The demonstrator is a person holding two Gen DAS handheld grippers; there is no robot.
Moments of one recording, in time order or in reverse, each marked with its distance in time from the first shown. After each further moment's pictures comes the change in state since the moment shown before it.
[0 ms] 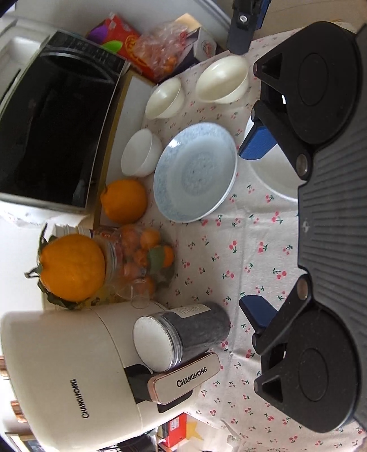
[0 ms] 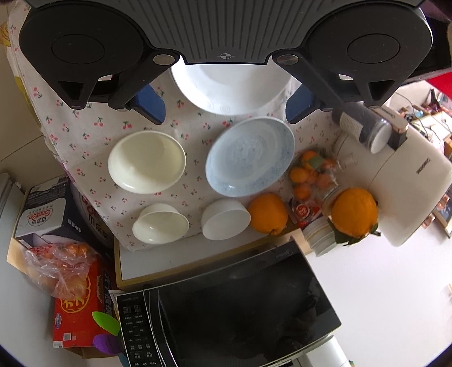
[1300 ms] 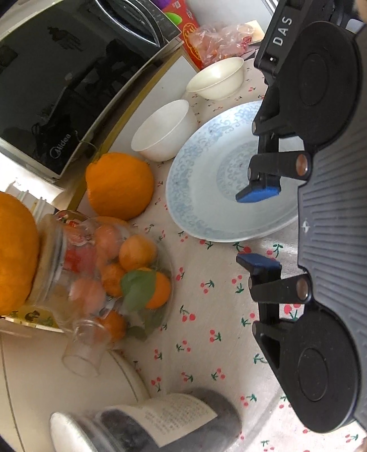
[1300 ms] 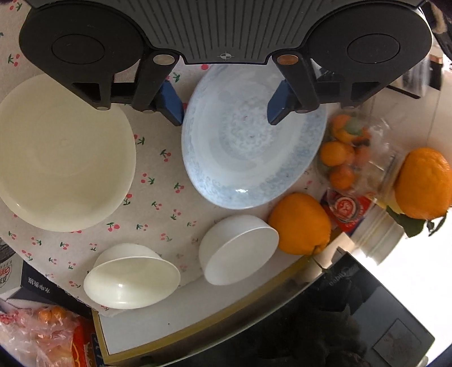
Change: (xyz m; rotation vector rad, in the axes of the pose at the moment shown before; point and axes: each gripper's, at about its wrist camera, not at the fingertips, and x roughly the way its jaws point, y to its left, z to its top) left arm 0.135 0.014 0.023 -0.277 0.008 -0.155; right arm 0.172 -0.010 0.023 0.186 0.104 0.034
